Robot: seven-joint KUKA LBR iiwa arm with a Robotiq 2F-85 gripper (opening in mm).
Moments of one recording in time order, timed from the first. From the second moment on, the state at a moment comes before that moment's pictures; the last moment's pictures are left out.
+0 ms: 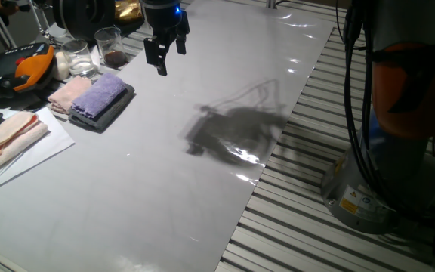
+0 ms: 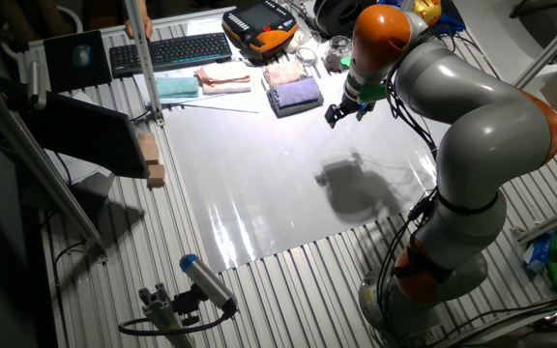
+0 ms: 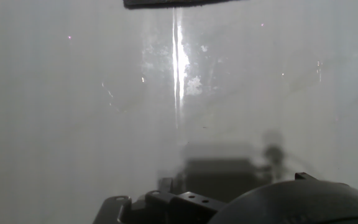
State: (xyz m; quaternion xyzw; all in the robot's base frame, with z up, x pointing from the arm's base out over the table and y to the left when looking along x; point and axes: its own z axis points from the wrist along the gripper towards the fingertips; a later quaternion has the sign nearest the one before) arm 0.515 0.001 0.236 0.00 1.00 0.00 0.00
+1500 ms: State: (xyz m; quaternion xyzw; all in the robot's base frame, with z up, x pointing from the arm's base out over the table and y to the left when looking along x) arm 0.522 0.003 0.216 -0.01 1.00 0.00 0.00
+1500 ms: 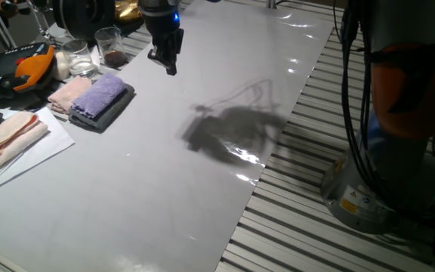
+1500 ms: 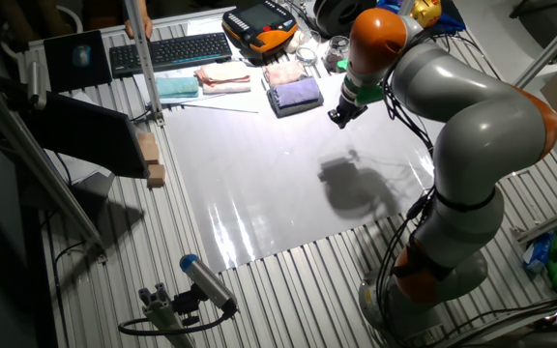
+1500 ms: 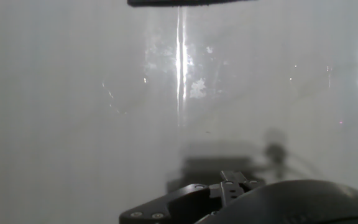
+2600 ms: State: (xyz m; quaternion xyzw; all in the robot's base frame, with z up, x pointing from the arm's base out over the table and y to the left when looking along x) arm 0.554 0.001 0.209 -0.01 1.00 0.01 0.01
